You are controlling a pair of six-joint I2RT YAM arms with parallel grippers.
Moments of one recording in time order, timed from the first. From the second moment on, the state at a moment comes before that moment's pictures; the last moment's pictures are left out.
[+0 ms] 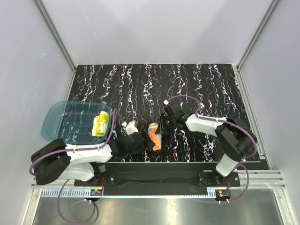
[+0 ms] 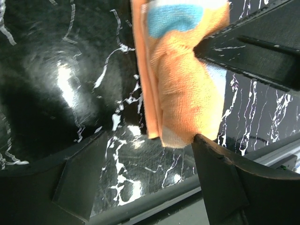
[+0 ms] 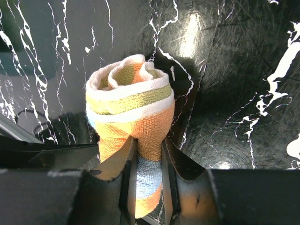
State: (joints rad) left arm -1.06 1.23 0.42 0.02 -0.30 -1.18; right arm 0.71 1.68 0.90 -0.16 -0.22 0.72
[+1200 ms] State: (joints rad) left arm -0.92 1.23 0.49 0.09 -0.27 -1.03; right arm 0.74 1.70 0.93 -0.17 -0.16 0.72
